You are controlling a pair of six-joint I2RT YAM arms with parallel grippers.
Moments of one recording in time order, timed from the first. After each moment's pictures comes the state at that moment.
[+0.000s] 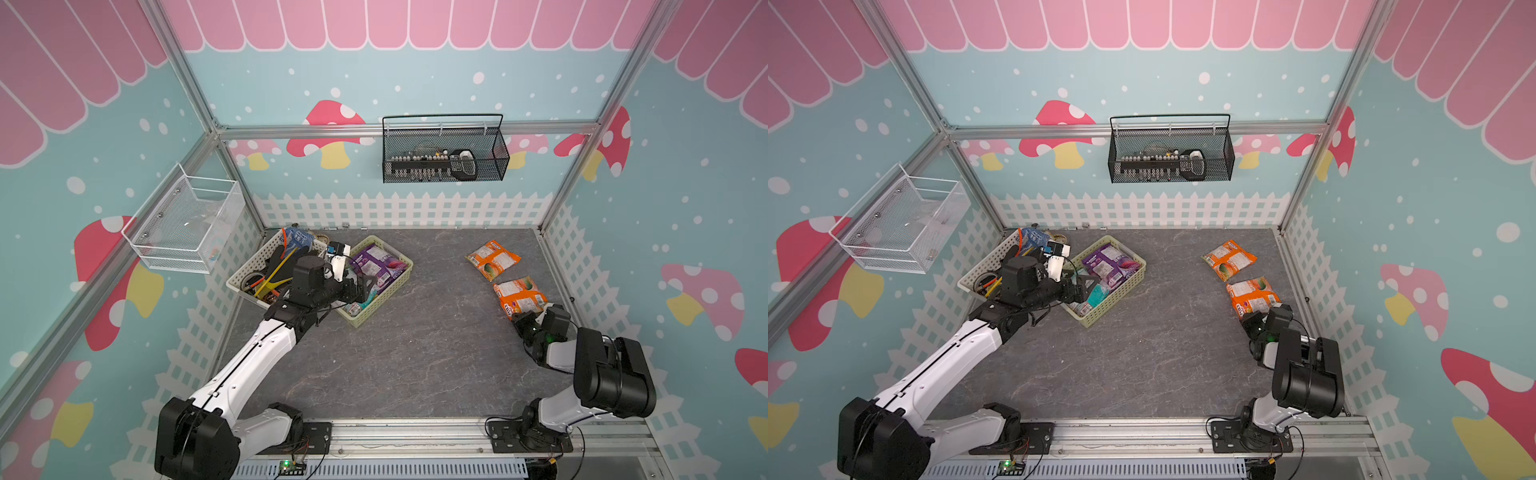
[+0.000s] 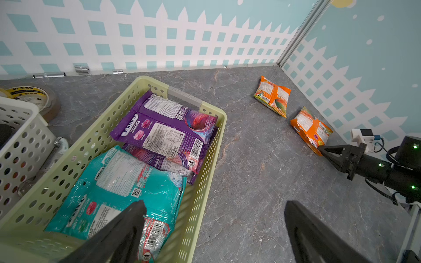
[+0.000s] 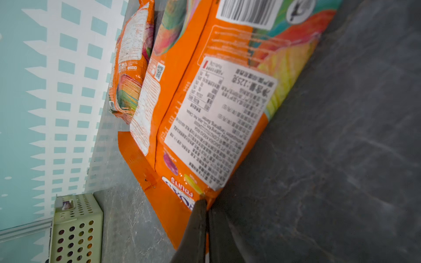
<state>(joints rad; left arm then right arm) -0.30 1.17 0.88 -0.19 0.30 -0.17 -0.31 1.54 0.31 0.59 -0.35 0.82</state>
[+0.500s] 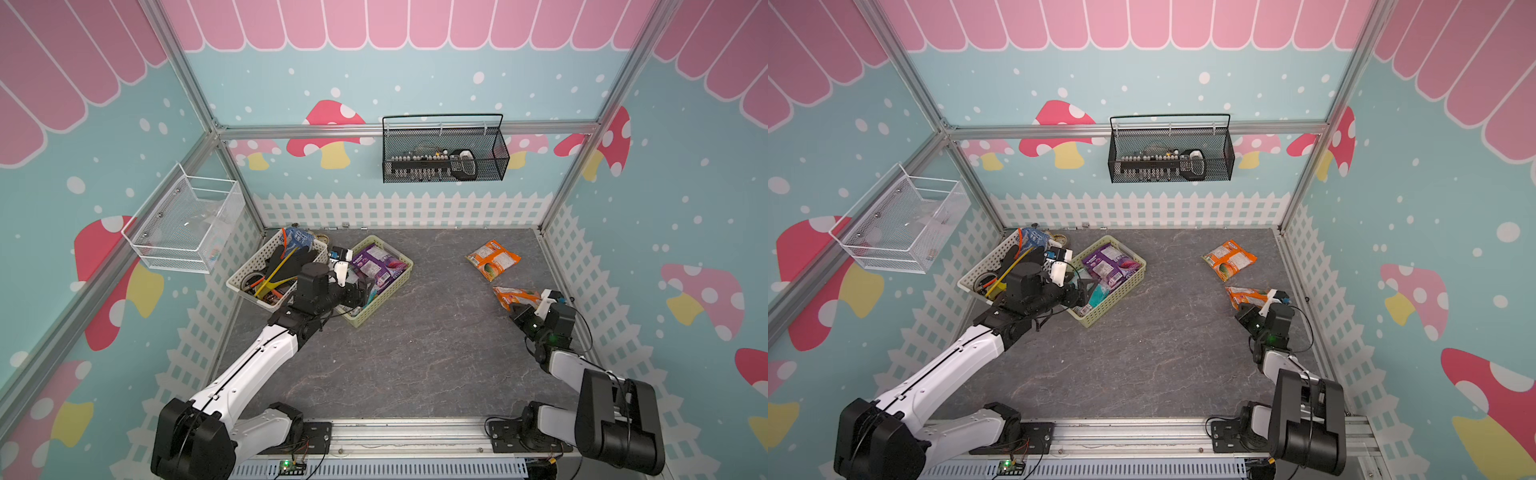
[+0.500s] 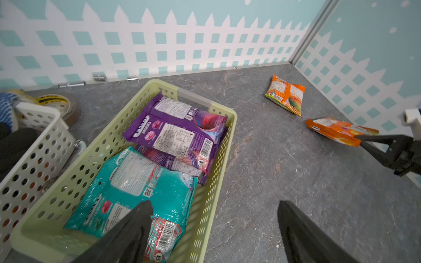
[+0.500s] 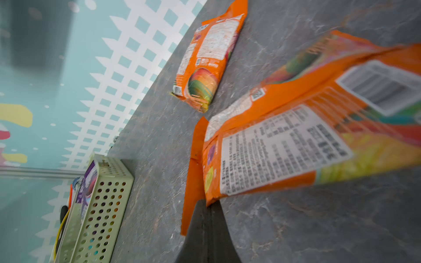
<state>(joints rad) -0.39 1.14 0.81 -0.11 0.19 -0.12 -0.23 1.22 0.31 0.42 -0.42 0.70</state>
